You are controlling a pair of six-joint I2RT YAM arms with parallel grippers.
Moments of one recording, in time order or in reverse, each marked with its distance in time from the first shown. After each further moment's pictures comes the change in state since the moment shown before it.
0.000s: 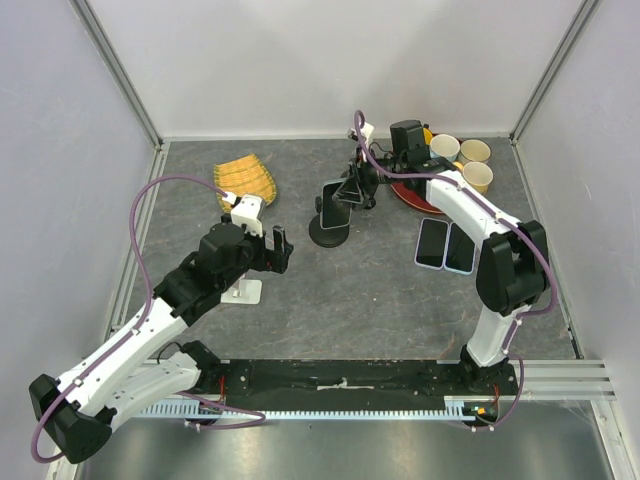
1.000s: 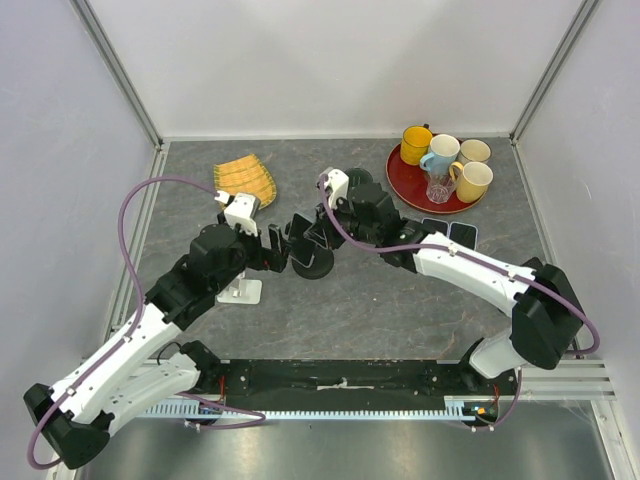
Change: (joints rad) left arm 0.000 -0.037 0.018 0.006 0.029 -0.018; right arm 0.402 -0.320 -0.409 0.300 0.578 0.329
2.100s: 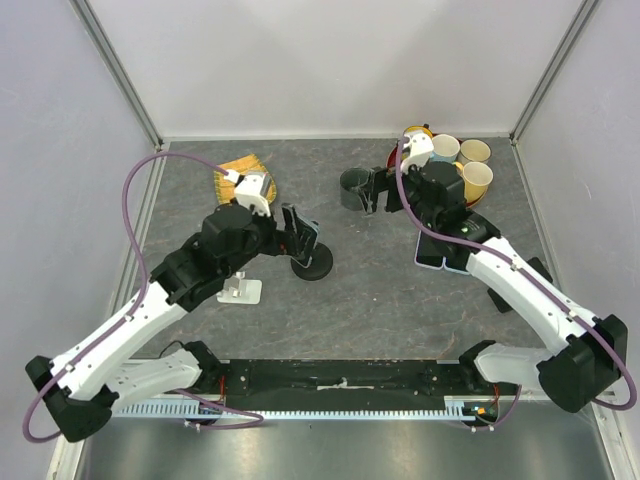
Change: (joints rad) left arm -0.076 0.131 0.211 -0.071 -0.008 -0.157; right arm -0.227 -0.259 -0.008 -0.095 0.293 0.006
